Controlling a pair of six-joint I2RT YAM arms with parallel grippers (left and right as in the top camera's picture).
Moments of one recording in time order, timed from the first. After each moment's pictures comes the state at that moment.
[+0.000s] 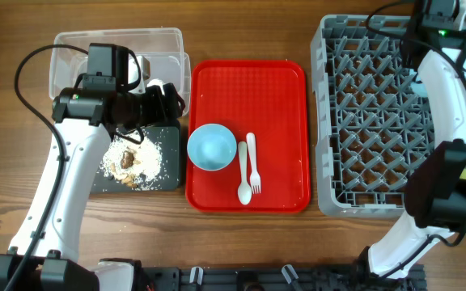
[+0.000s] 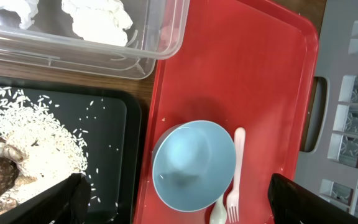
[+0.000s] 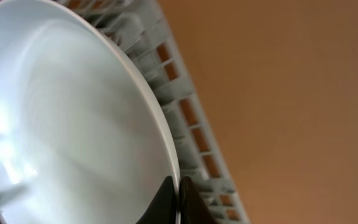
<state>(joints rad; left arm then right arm) -0.10 1.48 1.30 -0.94 0.28 -0.37 -0.15 1.94 1.69 -0.69 0.93 -0.15</state>
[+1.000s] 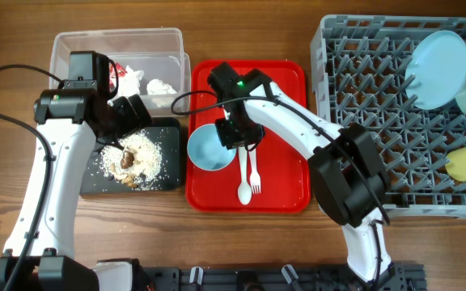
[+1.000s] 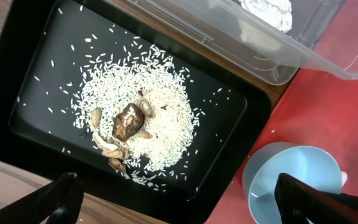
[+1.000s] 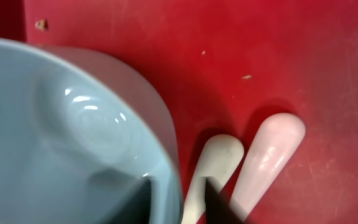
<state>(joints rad) 0.00 1.48 1.30 -1.12 -0.02 -0.51 0.65 2.16 1.69 -1.08 -0.16 0.35</state>
